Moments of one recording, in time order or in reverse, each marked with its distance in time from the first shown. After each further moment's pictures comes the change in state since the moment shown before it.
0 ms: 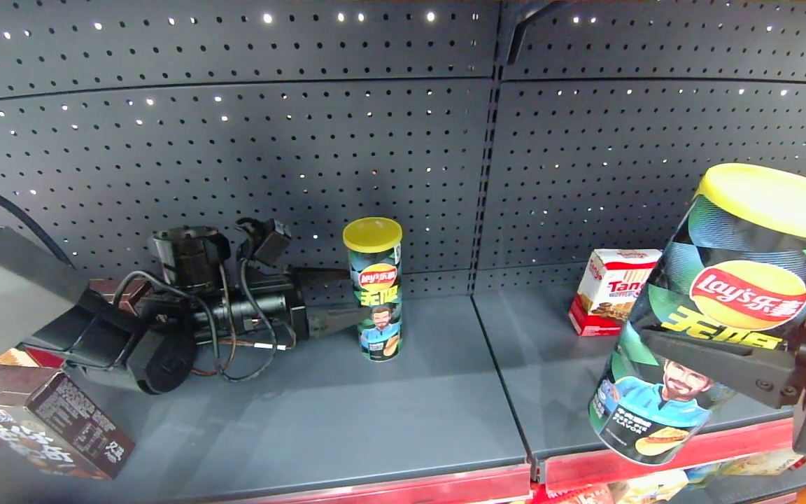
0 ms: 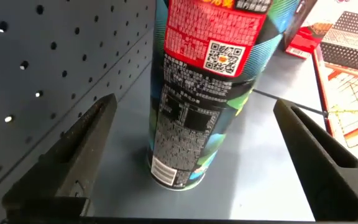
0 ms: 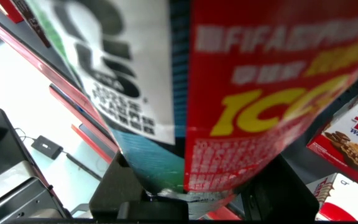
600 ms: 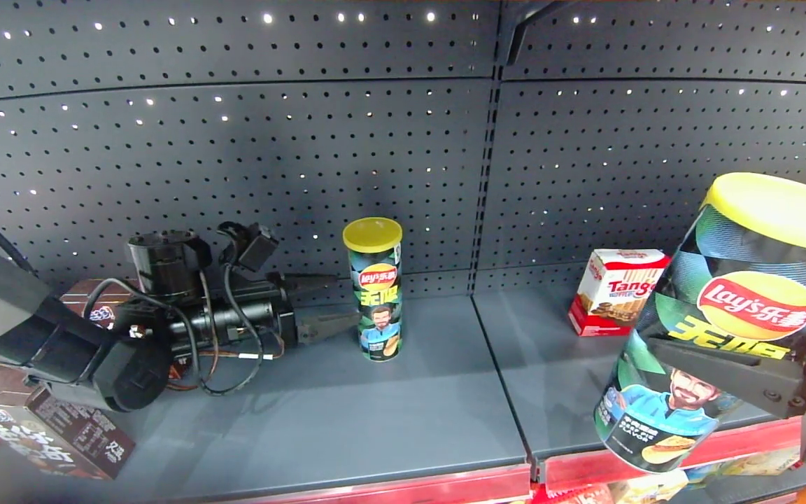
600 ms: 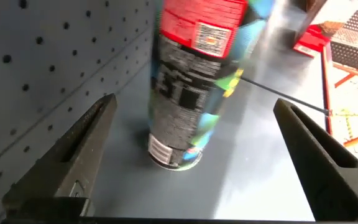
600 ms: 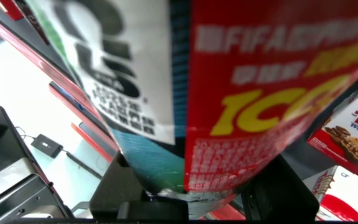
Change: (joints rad) left arm 0.012 -0.077 0.103 0.002 0.069 0.000; right arm -0.001 -0.019 0.023 0.000 -0.001 0.000
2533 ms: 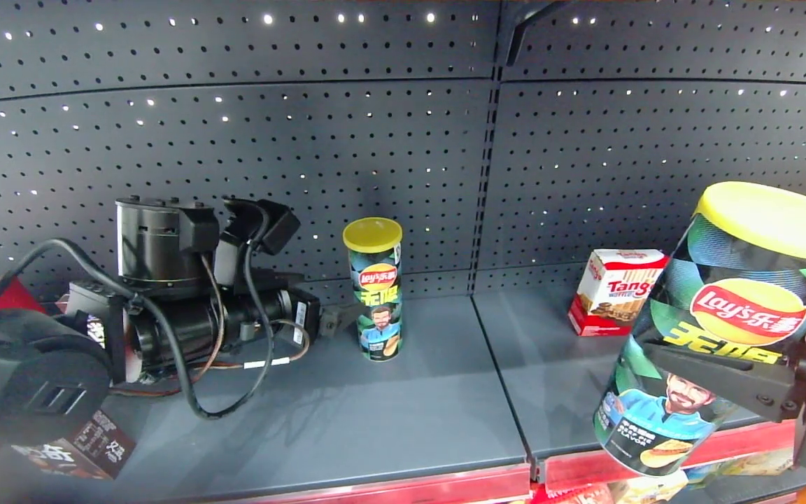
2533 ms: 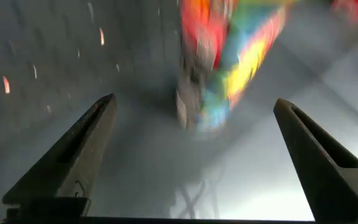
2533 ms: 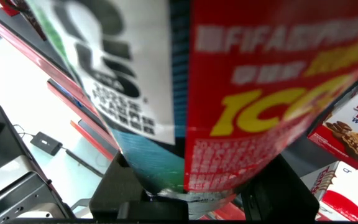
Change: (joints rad) left arm -0.254 -0.311 -0.010 0.469 0.784 -0.030; right arm -0.007 0.006 0.011 -0.001 -0.001 0.000
